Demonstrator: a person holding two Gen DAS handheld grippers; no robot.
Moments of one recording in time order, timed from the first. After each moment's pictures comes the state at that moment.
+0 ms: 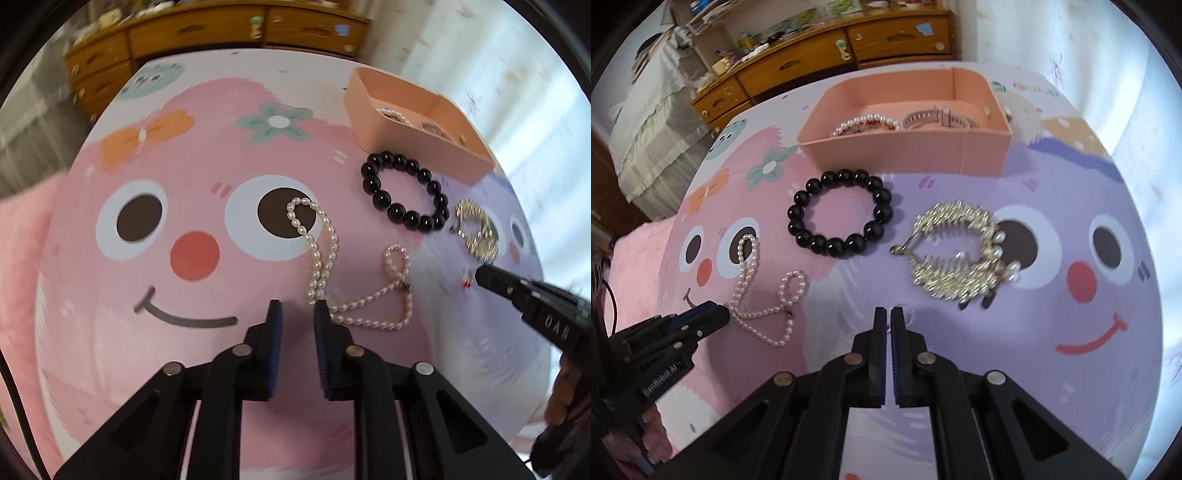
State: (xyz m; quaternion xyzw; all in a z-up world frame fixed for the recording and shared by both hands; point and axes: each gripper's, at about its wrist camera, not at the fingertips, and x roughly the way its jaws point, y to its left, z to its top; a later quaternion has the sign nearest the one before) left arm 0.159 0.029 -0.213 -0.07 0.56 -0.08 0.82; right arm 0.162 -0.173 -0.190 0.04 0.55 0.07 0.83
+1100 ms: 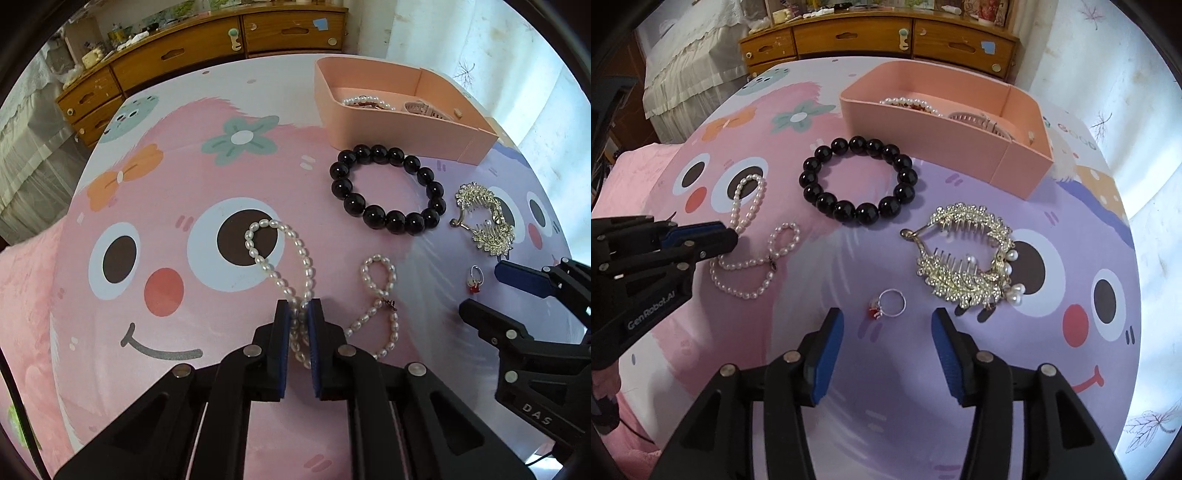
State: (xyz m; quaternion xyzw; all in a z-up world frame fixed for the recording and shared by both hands) left arm 0.168 -0.019 -0.210 0.03 0.55 -0.06 0.83; right arm 0.149 -0.161 -0.205 -0.10 0.54 0.12 0.83
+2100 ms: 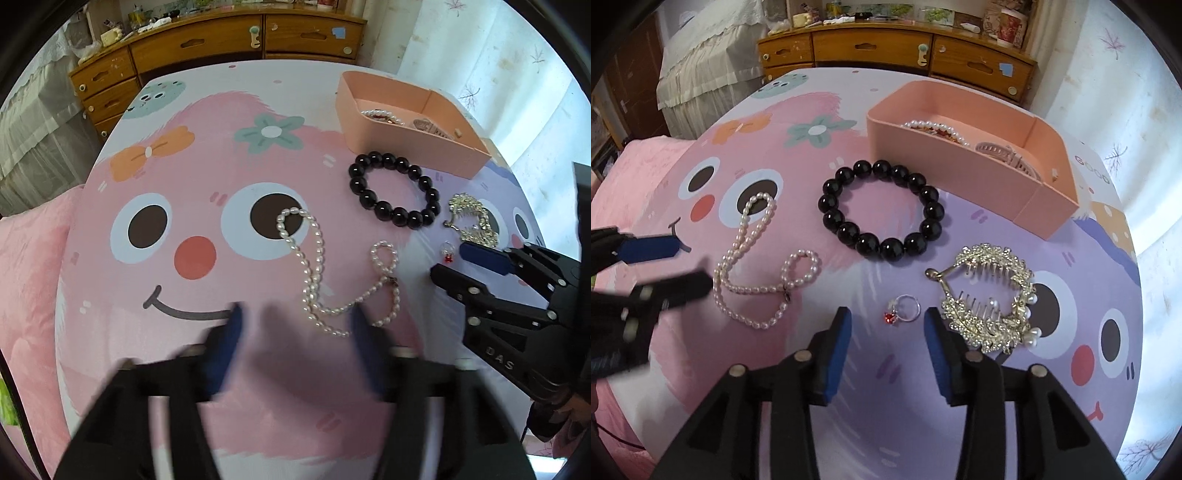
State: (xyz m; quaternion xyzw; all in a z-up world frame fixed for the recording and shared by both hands) left arm 0.143 0.009 -0.194 -0.02 0.54 -0.07 0.84; right arm 0.161 -0.140 -0.205 -0.13 0.51 0.15 0.84
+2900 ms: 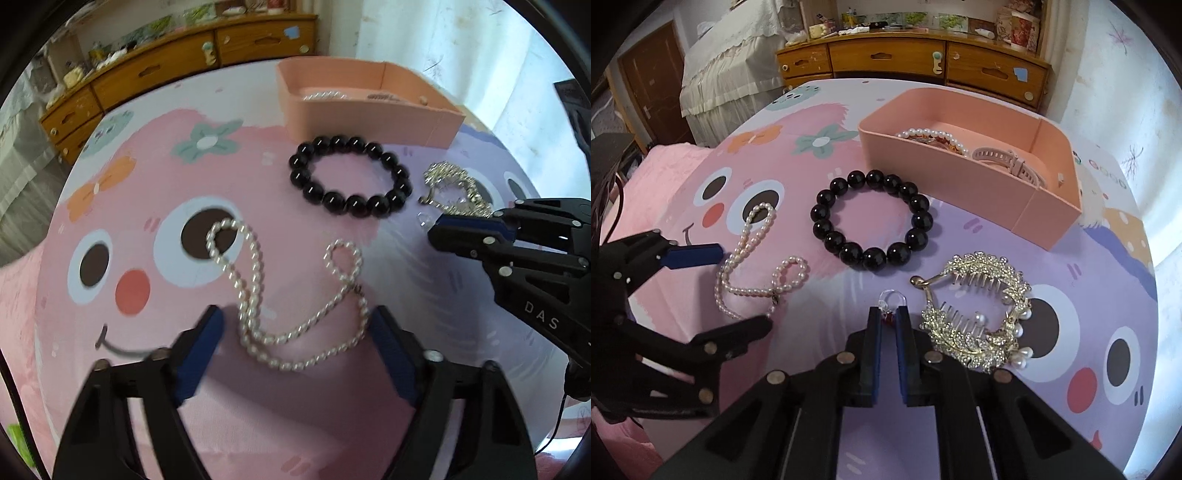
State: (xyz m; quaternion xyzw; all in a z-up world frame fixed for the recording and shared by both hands) left arm 0.154 -0.038 -0.219 0.05 0.52 -0.11 0.85; right arm 0.170 -0.166 -0.206 -0.10 0.50 0.20 0.84
